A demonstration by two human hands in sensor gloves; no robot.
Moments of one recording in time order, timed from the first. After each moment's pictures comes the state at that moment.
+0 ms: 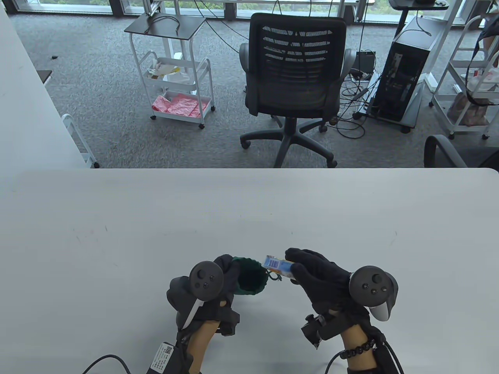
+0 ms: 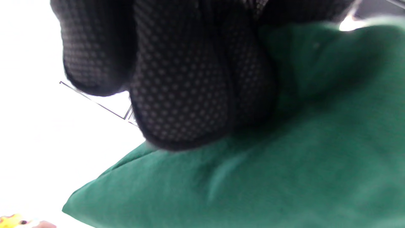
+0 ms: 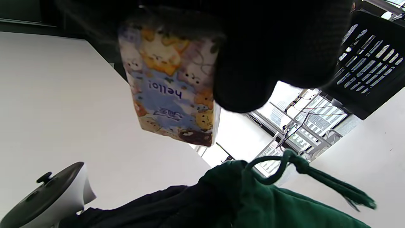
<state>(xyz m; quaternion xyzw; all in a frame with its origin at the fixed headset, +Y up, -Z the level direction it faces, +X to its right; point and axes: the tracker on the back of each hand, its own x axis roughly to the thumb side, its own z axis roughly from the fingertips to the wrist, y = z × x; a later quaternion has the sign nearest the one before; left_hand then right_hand) -0.135 -0.657 -0.315 0.11 0.01 0.25 0.96 0.147 -0.632 -0.303 0.22 -0.13 0.84 0.48</state>
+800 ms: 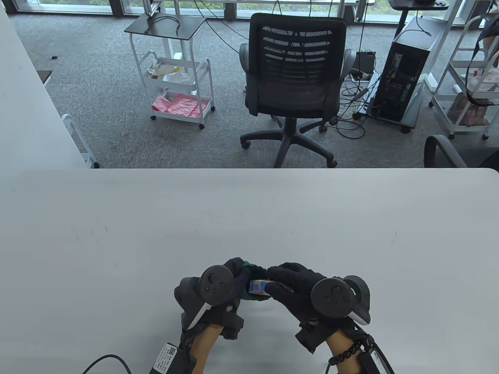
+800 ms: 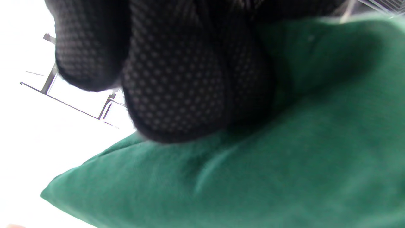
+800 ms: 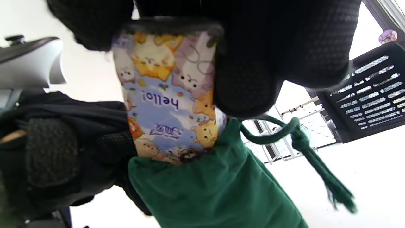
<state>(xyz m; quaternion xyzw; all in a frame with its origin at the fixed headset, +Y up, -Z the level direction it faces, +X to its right) -0.118 -0.654 -0.312 0.11 -0.06 0.22 0.97 0.107 -0.633 -0.292 0.25 -0.15 0.91 0.29</state>
